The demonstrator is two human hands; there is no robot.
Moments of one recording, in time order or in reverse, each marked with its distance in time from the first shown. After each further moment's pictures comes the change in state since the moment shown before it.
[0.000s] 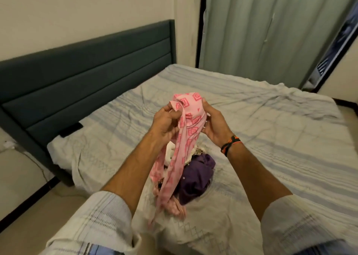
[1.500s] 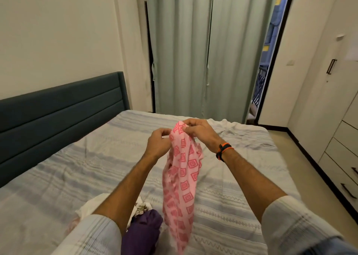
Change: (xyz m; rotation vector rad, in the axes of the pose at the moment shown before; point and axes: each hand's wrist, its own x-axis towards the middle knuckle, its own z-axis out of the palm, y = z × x) left_hand 0.095 -0.072 0.252 0.903 -0.126 0.310; right_hand 0.019 -0.178 -0.232 -0.576 0.092 -0.323
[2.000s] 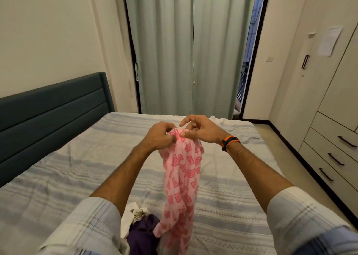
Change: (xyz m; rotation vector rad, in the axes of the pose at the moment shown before) left_hand 0.047 0.009 -0.024 0.429 -0.276 0.331; right_hand 0.016 0.003 -0.013 -0.297 -0.106 -0.099
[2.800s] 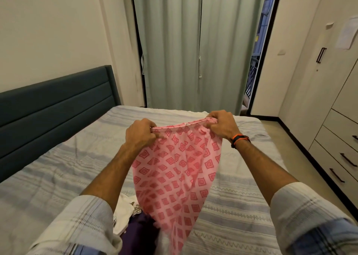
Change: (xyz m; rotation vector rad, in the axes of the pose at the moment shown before) left_hand -0.010 -0.023 -0.006 0.279 0.171 -0.259; right_hand -0.001 0.056 -0.042 -0.426 0.374 0.189
